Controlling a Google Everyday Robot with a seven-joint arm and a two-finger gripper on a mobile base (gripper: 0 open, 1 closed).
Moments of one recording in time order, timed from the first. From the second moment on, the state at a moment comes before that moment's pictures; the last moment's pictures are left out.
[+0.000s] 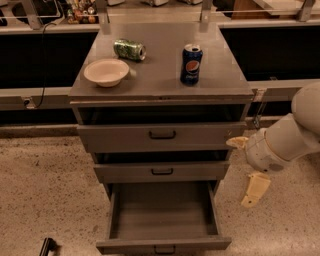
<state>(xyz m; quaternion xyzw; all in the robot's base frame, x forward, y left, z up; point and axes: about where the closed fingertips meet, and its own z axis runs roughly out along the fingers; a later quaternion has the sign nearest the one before) 0.444 -0.196 0.750 -0.66 0.72 0.10 0.19</state>
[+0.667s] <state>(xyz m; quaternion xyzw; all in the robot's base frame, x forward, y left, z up) 0.484 -0.122 0.633 -0.64 0.72 0.18 0.21</state>
